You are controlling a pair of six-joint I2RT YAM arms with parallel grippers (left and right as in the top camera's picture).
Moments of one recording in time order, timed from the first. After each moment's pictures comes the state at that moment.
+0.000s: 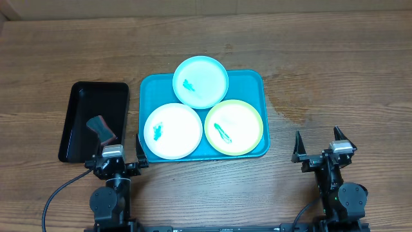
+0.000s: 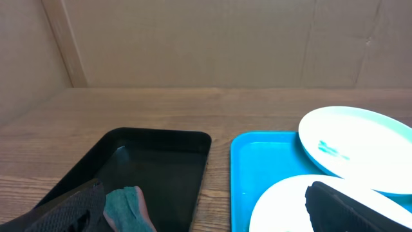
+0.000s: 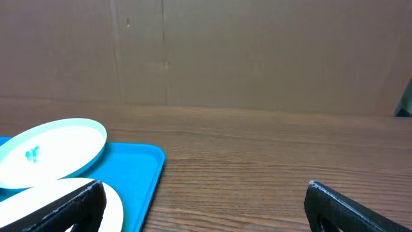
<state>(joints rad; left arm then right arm) 0.11 0.02 0.01 -0.08 -0.03 0.03 0.08 0.01 0.02 -0.03 -0.01 -0.01</state>
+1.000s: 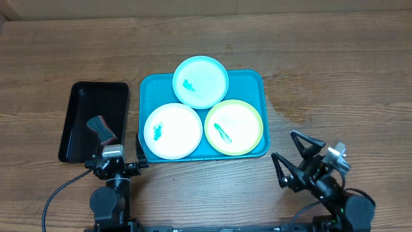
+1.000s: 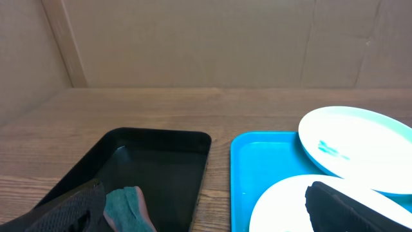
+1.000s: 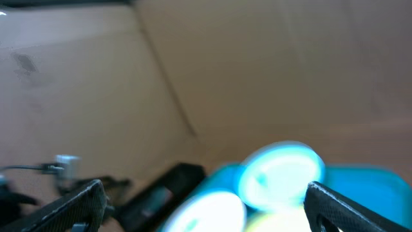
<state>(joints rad) 0.11 0.02 0.01 -0.08 -0.02 0.03 0.08 0.01 0.02 0.29 -0.65 0.63</state>
